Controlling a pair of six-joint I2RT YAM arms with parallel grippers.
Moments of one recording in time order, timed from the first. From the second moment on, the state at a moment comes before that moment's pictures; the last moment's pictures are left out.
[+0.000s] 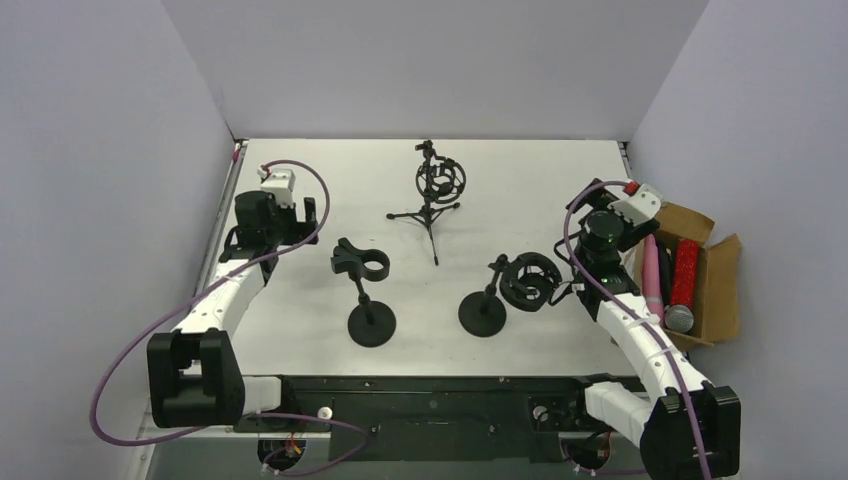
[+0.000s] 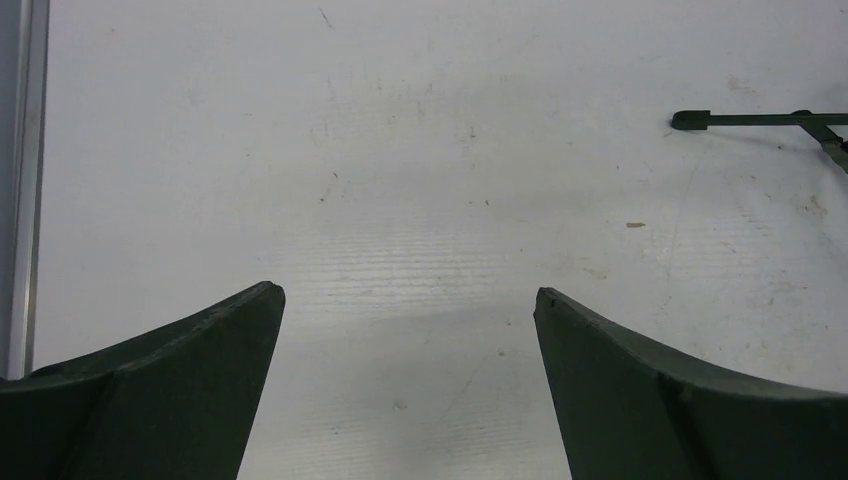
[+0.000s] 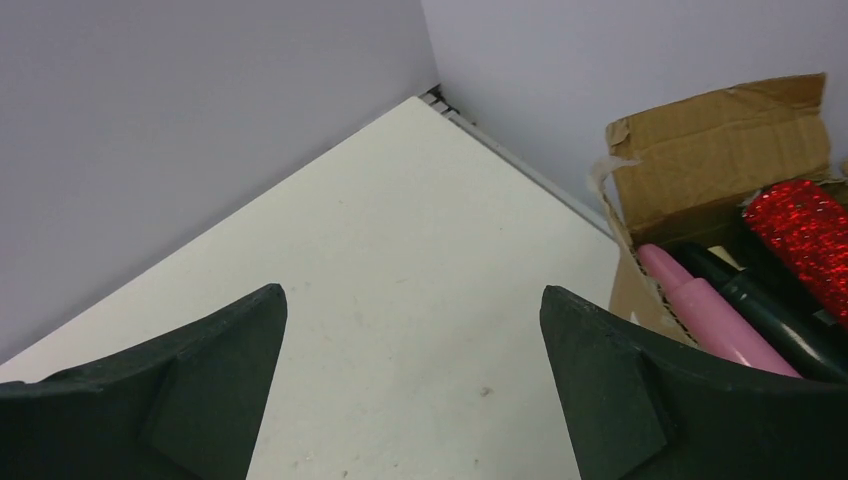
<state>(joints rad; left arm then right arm) 0.02 1.30 0.79 0.00 0.08 0.01 0.16 1.02 0.61 0.35 0.75 0.28</state>
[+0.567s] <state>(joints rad) 0.05 1.12 0.92 -0.26 0.49 0.22 0.17 0.99 0.88 -0.09 0.64 0.35</state>
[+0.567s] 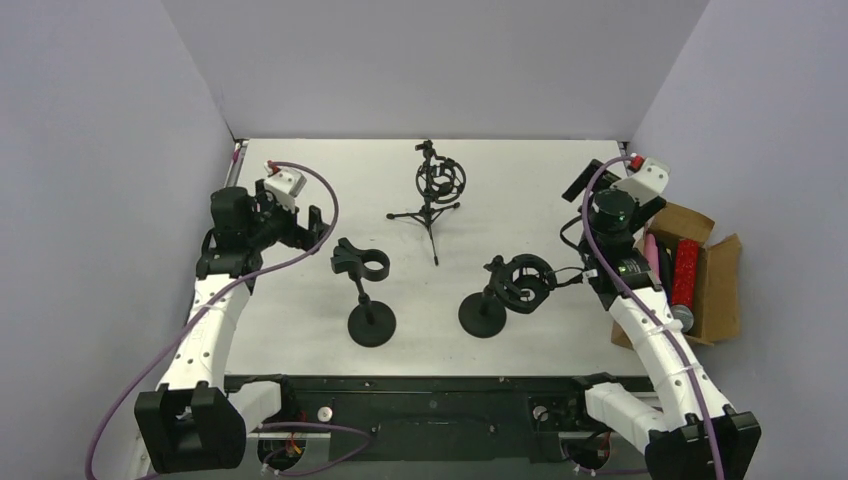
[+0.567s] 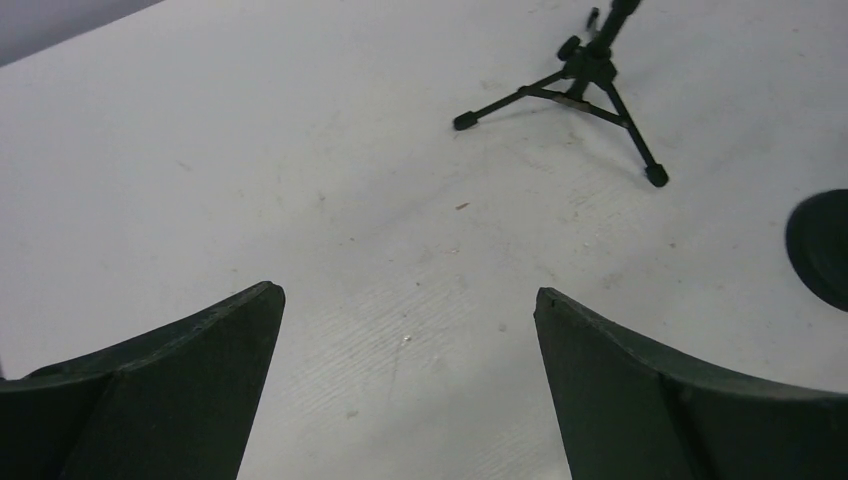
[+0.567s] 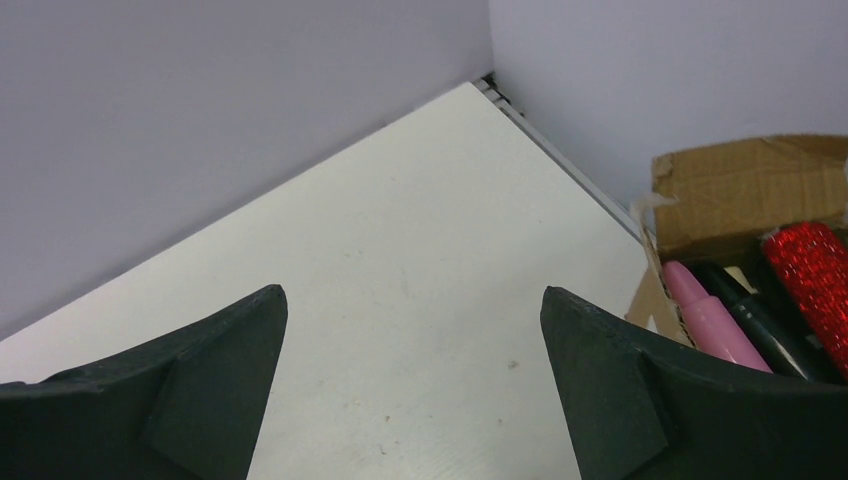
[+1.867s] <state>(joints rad) 0.20 0.98 0.79 -0.06 0.74 -0.04 0.45 1.10 1.22 -0.35 0.41 0.18</state>
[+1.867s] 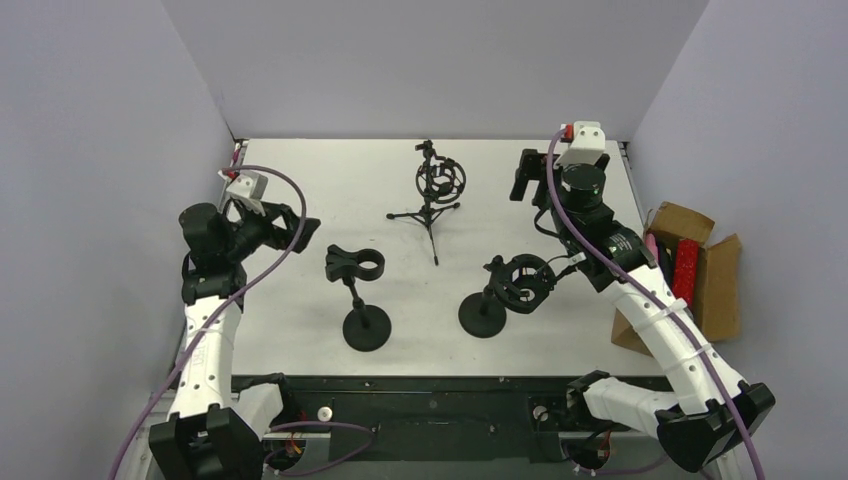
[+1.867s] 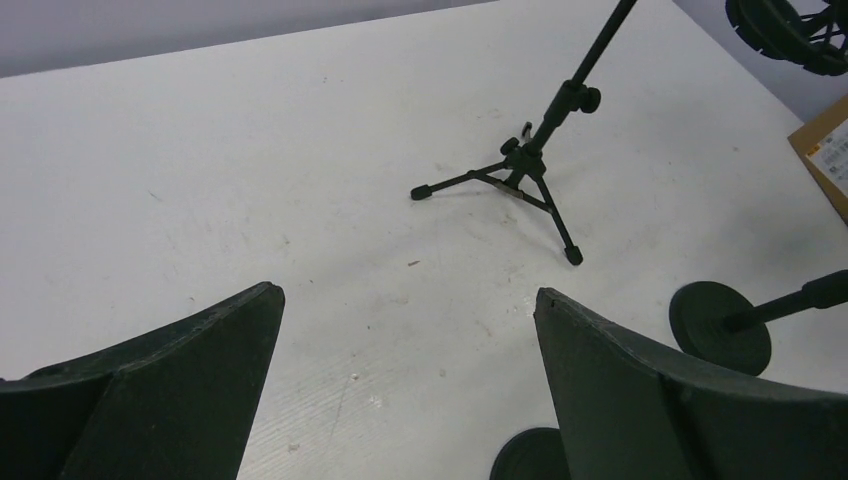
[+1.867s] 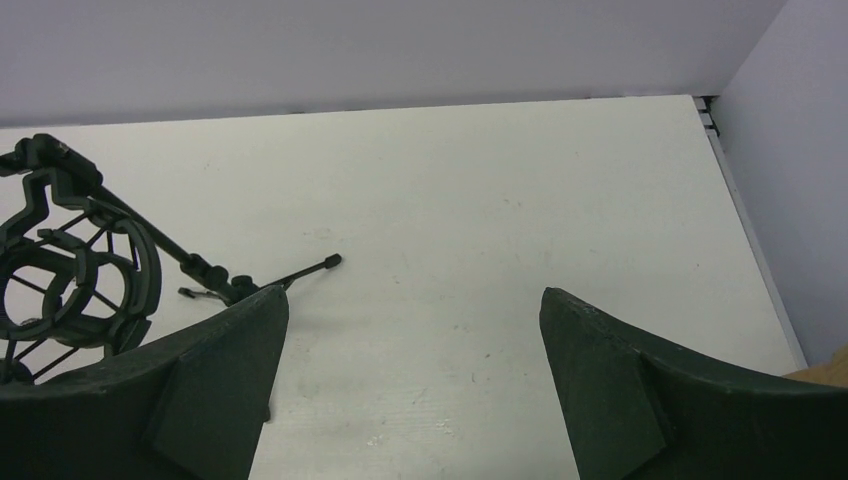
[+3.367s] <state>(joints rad) 0.21 0.98 0.84 -1.17 1.39 1.28 0.45 1.17 1.31 -0.36 0.28 0.20</state>
